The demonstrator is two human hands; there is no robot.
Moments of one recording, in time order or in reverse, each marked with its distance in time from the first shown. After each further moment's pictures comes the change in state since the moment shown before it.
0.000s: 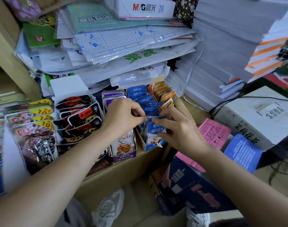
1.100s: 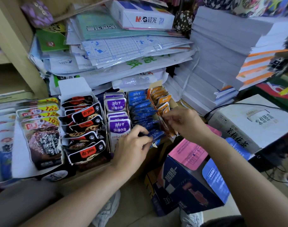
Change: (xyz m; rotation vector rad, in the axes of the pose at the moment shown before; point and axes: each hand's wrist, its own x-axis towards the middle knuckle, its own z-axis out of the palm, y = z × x) left_hand -0.082 0.016 0.058 0.135 0.201 0.208; right_hand 0.011 0.021 -0.042 0.298 -0.194 0.295
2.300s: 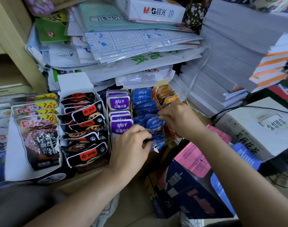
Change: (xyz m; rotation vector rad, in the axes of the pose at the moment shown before) left_hand 0.009 0.004 -0.019 0.032 -0.051 -0.173; right_hand 0.044 0.001 0.027 -0.217 -0.036 -0.260
